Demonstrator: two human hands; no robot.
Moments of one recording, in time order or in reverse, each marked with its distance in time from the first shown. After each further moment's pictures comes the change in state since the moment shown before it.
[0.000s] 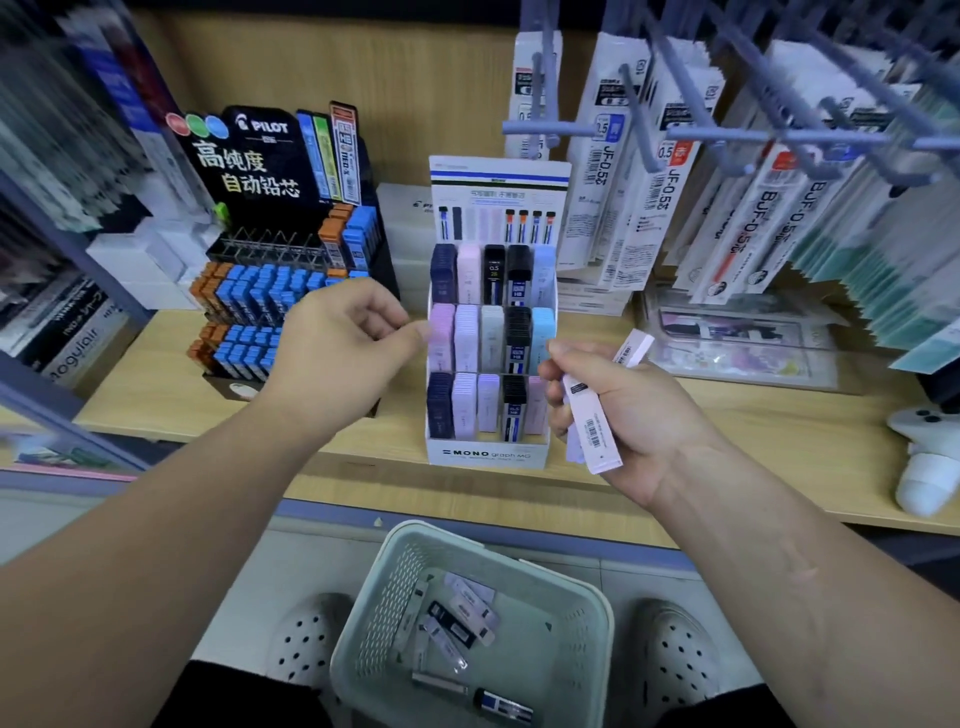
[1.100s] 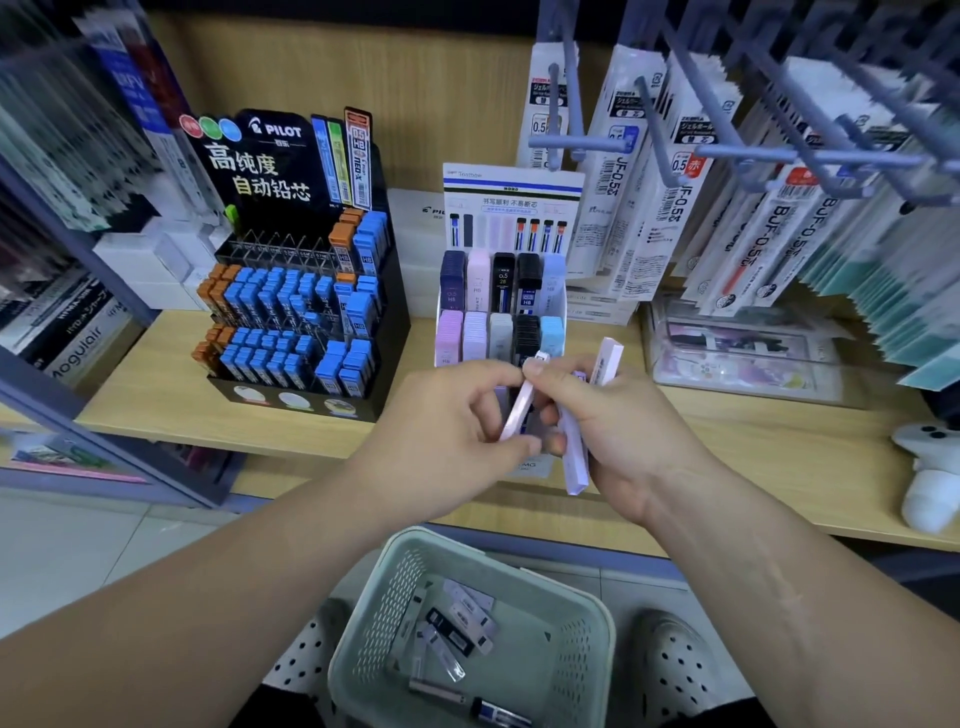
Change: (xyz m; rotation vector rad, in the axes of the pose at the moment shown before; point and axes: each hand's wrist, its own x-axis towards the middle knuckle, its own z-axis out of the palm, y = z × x) left_hand -0.044 0.016 0.039 -0.038 -0.359 0.149; right_hand 0.005 0.012 0.008 -0.305 -0.035 -0.164
